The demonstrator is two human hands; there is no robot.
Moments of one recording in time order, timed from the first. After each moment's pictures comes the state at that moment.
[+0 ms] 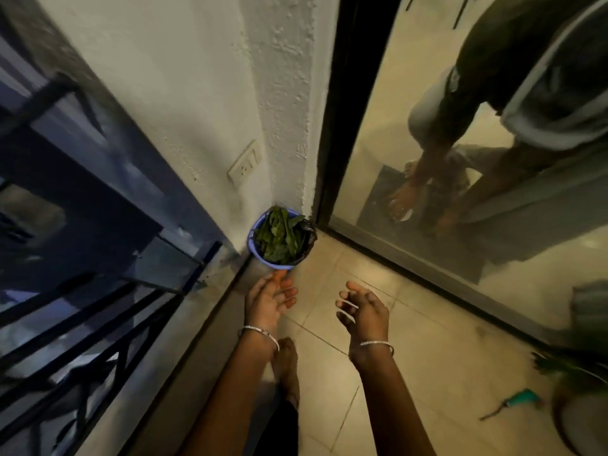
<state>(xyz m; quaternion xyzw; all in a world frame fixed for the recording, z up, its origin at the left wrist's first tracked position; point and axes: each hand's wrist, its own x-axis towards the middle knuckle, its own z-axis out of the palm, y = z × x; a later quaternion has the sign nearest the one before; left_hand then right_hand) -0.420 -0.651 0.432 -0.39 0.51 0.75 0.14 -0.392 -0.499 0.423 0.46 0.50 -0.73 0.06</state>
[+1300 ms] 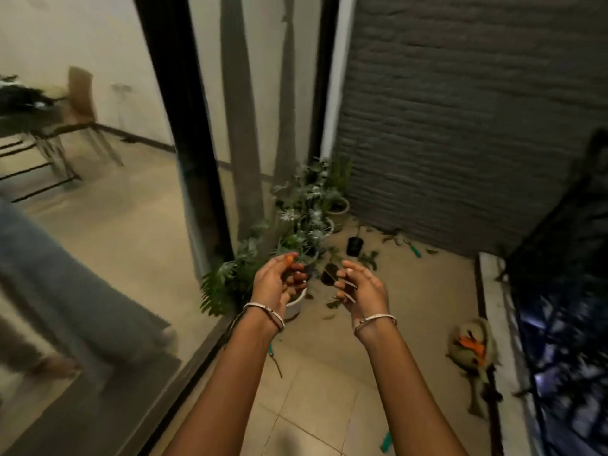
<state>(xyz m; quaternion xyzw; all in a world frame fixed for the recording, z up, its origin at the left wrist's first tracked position) -0.104 -0.158 0.780 0.22 0.46 0.54 0.67 0.042 -0.180 0.763 0.53 0.17 -0.54 -0.63</state>
